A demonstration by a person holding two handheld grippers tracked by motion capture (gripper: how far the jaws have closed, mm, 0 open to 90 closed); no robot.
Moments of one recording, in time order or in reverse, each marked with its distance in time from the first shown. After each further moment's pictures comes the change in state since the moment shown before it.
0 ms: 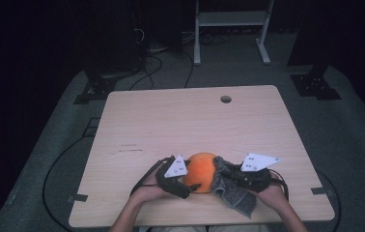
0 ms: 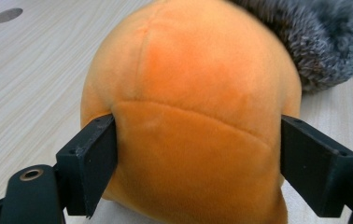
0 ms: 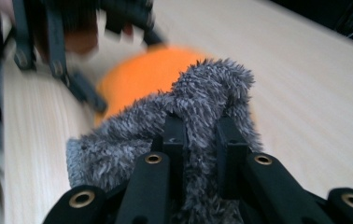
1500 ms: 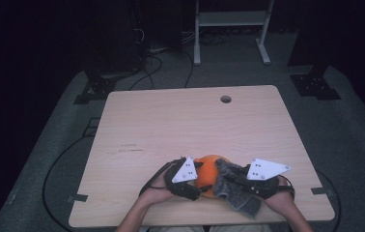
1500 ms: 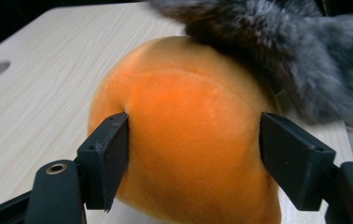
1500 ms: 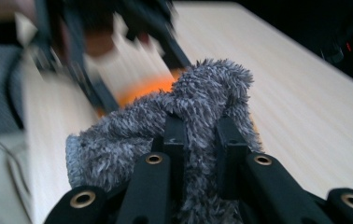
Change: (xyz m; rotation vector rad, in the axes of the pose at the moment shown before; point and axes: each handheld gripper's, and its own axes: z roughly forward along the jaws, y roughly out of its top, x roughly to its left) left arm -0.028 0.033 0.003 -0.050 -0.027 0.142; right arm 0.023 0.026 -0.031 -0.059 0.003 -0.101
